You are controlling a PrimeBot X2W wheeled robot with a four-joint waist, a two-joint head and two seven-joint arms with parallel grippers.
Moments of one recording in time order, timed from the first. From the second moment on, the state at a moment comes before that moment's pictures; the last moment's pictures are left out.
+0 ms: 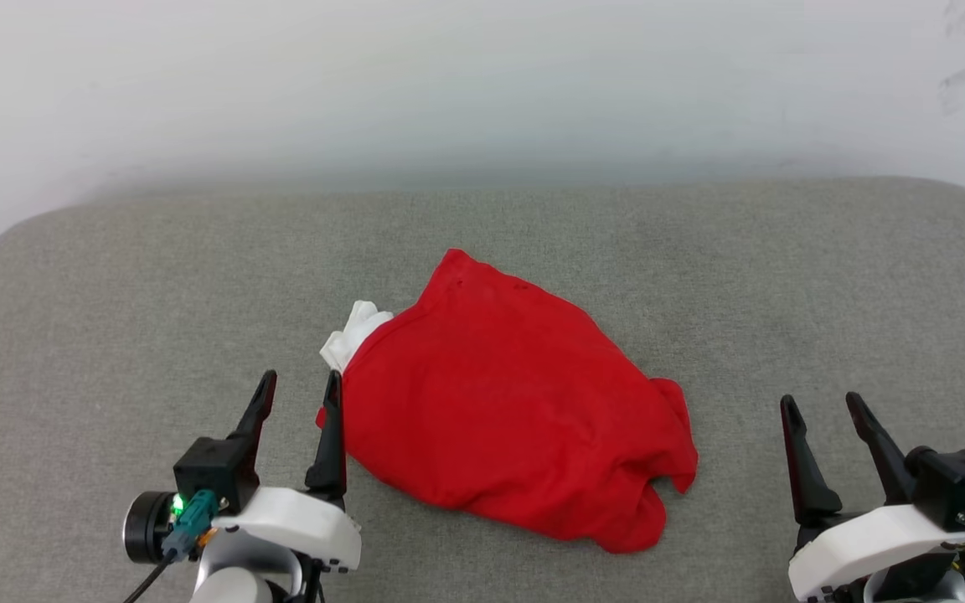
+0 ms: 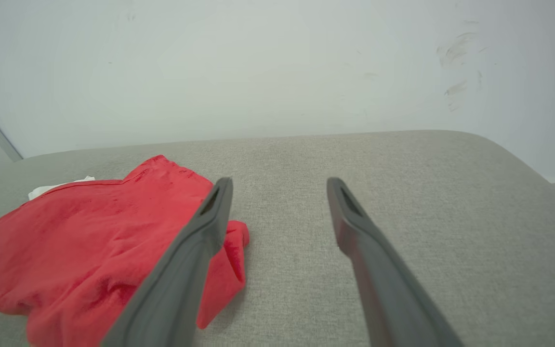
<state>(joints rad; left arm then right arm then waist) -0.15 0.23 -0.31 0.20 -0.41 0.14 -0.25 0.01 -0.05 -0.04 0.05 0.15 0.13 -0.06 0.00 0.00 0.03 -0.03</state>
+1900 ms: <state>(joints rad) -0.23 0.15 -0.35 0.16 -0.35 0.11 -0.26 -0.58 -0.16 0.22 0.73 0.43 0.13 0.60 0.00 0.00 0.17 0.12</state>
